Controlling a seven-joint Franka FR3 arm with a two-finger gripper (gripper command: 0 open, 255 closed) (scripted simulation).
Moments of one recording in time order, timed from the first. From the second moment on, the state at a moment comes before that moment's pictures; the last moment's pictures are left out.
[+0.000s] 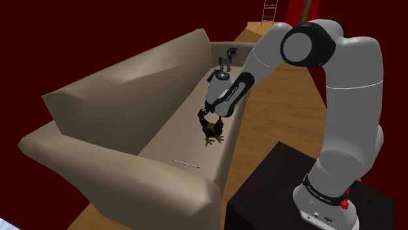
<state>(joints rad) -0.11 0.40 0.01 -2.19 -0.32 3.00 0.27</state>
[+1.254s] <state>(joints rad) -0.04 0.65 -0.08 -2.03 -0.34 3.13 0.33</state>
